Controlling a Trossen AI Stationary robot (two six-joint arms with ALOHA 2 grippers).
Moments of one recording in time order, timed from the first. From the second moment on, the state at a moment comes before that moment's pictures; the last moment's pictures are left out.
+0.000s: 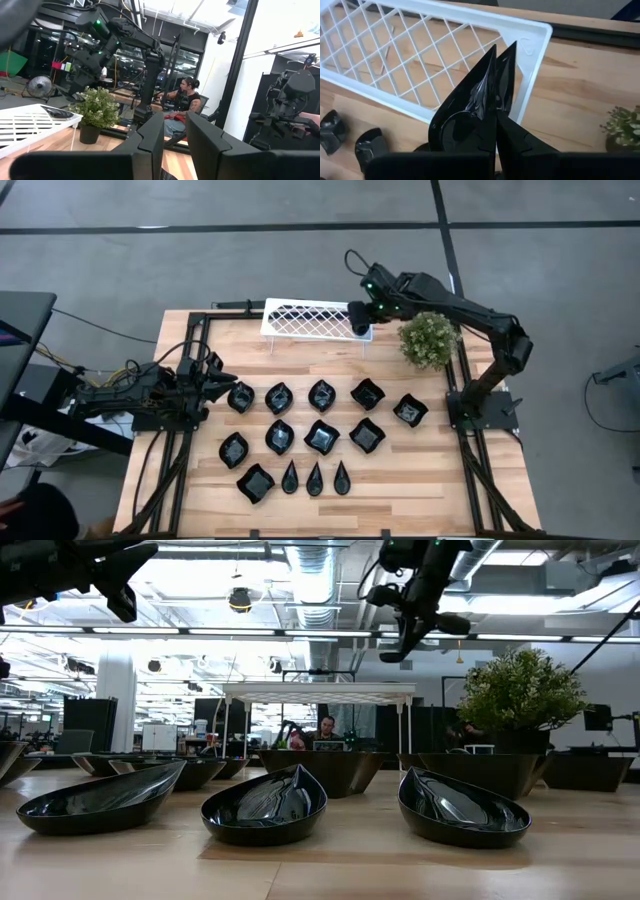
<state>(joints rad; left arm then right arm) 0.01 0.19 0.10 0.26 0.03 -0.24 -0.56 1.59 1.60 -1.07 0.08 0.79</state>
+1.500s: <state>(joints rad) 0.01 0.19 0.10 0.26 0.03 -0.24 -0.57 1.59 1.60 -1.12 0.13 0.81</state>
